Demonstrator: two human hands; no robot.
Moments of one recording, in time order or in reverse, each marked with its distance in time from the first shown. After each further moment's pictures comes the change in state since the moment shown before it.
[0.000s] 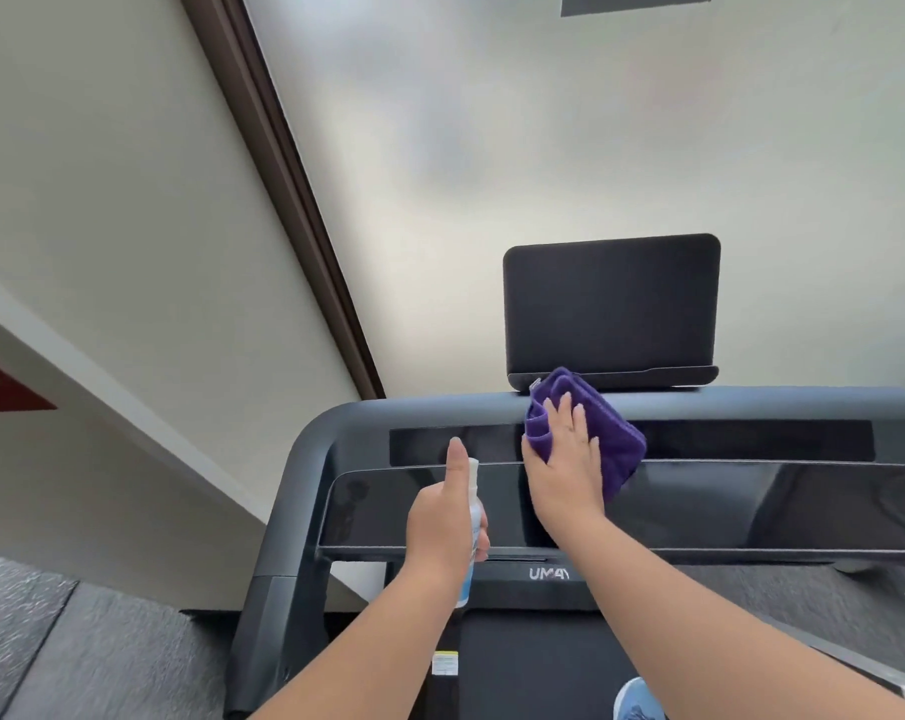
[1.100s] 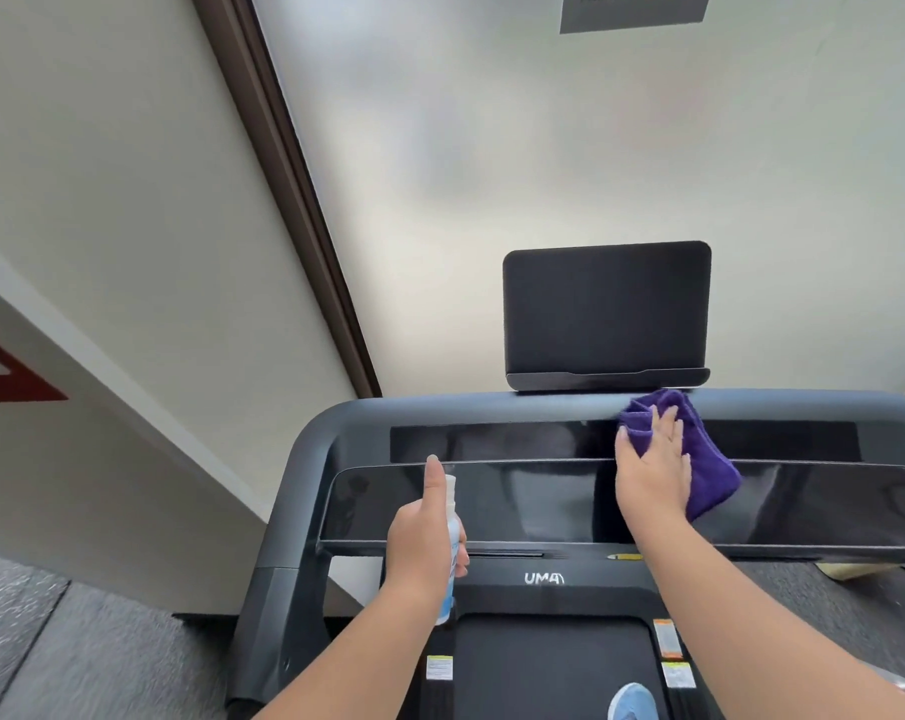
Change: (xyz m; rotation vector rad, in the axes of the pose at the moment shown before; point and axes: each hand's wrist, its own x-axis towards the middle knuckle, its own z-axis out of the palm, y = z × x) left_hand -0.015 -0.015 -0.020 -0.073 0.050 -0.051; right_hand 0.005 0.058 -0.061 0.013 0.224 0.282
